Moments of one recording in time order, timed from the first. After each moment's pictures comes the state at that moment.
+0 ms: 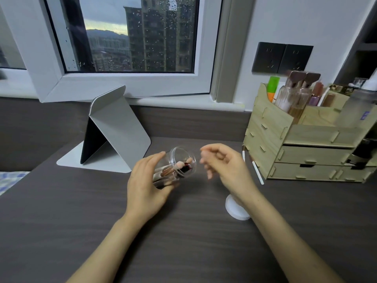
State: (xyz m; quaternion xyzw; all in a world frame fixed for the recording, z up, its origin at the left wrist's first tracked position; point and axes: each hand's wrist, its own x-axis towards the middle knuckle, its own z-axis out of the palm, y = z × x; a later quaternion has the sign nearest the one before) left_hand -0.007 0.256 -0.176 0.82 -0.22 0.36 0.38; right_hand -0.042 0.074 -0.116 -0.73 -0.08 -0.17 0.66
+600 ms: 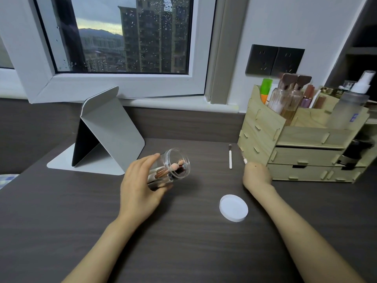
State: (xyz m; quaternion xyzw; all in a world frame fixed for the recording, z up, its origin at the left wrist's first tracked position) left_hand -0.001 0.256 -0.179 0.82 -0.23 0.37 0.36; right_hand 0.001 -0.024 -0.158 -0.96 0.25 -0.08 0.02
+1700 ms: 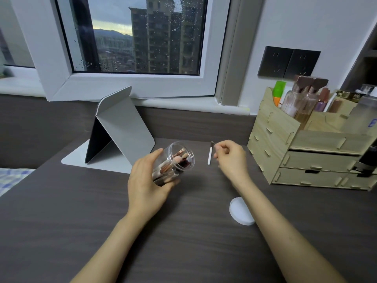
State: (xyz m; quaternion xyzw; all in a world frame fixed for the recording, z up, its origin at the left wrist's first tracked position) left_hand -0.002 0.259 -0.176 0.81 -0.16 0.37 0.42; right_hand 0.018 0.060 -0.131 -0.84 0.08 -0.27 0.47
